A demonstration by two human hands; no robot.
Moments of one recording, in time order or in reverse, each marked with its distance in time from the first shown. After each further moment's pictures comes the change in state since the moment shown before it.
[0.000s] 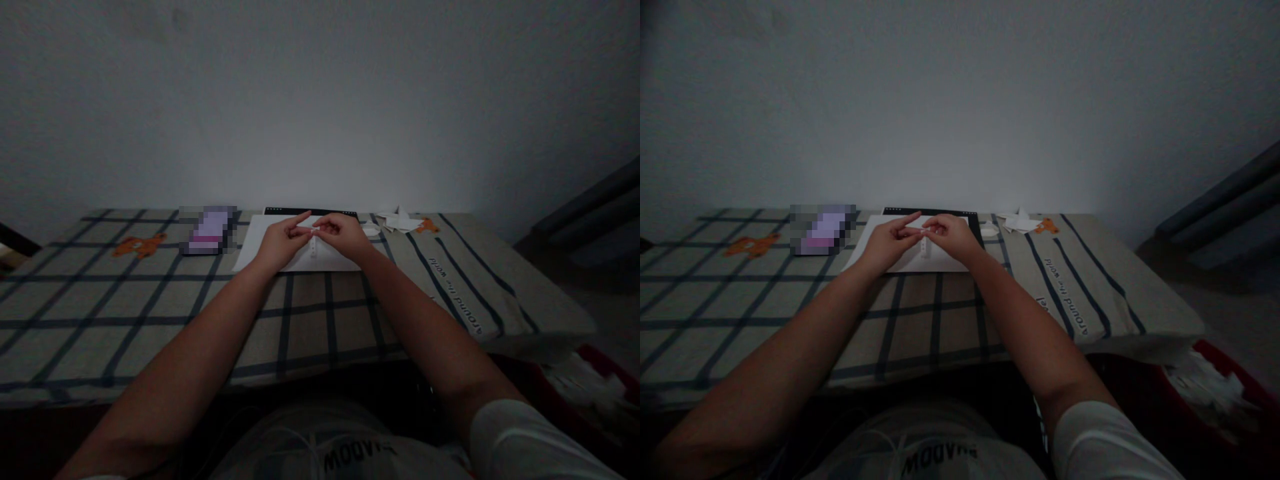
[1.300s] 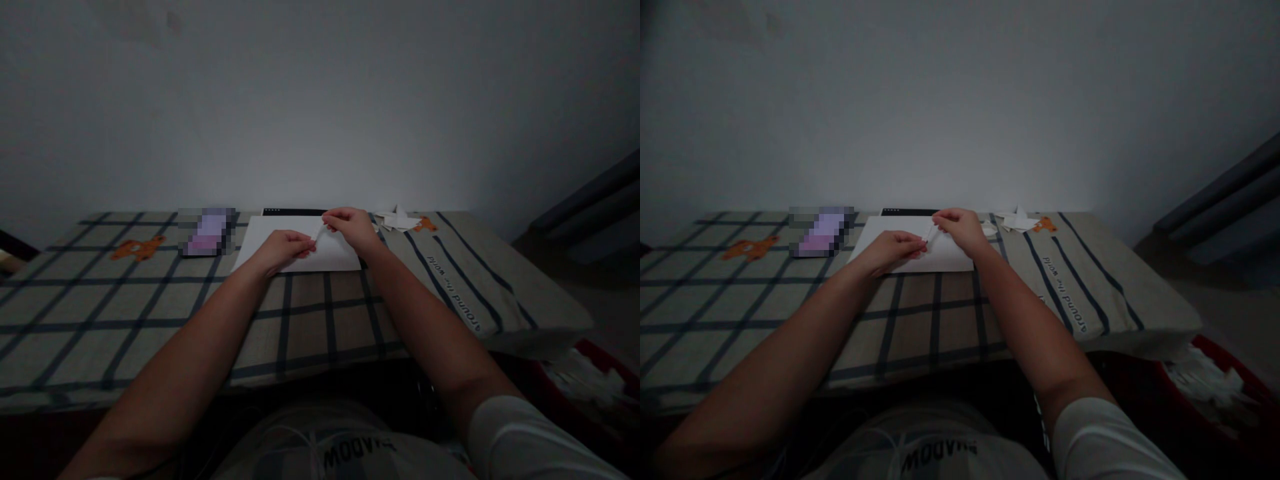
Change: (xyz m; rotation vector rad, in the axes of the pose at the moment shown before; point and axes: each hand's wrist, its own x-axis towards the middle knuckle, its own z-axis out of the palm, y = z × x) left_hand -0.001 0.003 0.000 -0.147 -0.187 -0.336; right_hand 0.008 0.011 -0.010 0.276 0.175 0.279
